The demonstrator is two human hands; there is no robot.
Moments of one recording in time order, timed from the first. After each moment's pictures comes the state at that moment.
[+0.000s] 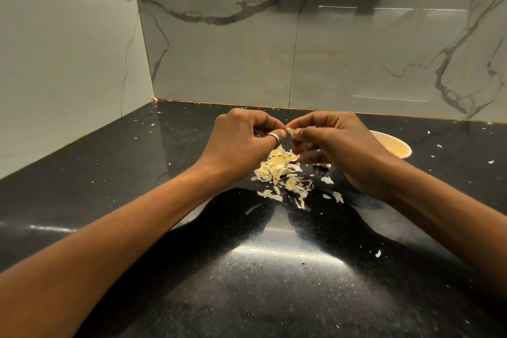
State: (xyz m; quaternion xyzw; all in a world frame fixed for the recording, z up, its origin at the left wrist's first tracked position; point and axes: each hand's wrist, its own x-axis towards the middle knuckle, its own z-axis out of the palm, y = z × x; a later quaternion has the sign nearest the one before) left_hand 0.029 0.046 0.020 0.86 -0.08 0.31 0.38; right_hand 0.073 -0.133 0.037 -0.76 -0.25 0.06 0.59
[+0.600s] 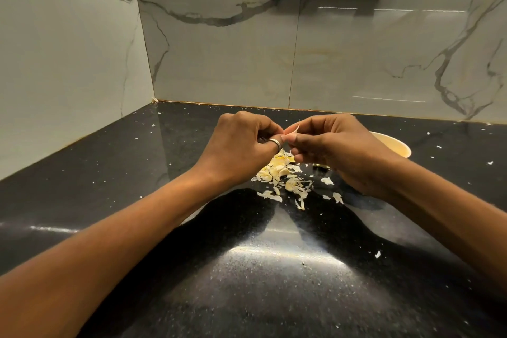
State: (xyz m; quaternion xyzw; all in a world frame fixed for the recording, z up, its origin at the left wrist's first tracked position) left_hand 0.029 0.047 0.019 0.88 -0.13 0.36 0.28; right_hand 0.078 -0.132 0.037 -0.73 -0.26 0.11 0.63
